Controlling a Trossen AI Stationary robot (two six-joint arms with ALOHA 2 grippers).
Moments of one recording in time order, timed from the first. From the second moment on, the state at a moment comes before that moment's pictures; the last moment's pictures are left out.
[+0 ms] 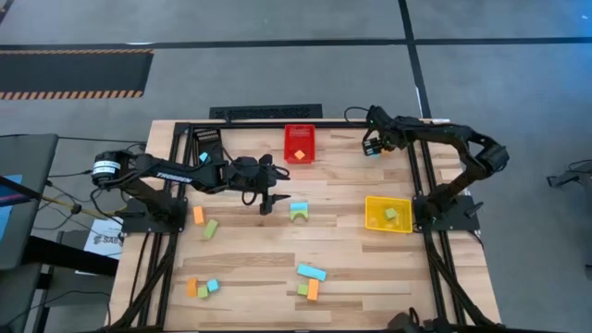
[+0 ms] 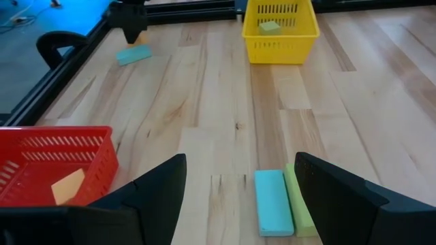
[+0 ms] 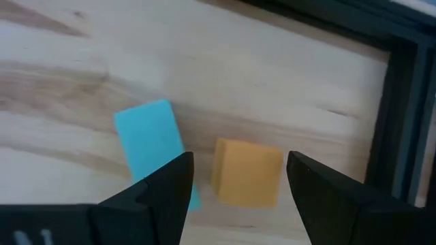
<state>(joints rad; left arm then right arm) 0.17 1.47 0.66 0.35 0.08 0.13 -0.91 1.55 0.80 -0.52 0.31 0.39</state>
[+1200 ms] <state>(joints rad) 0.17 1.47 0.67 0.35 -0.32 0.15 -0.70 1.32 0.83 -0.21 0.04 0.15</state>
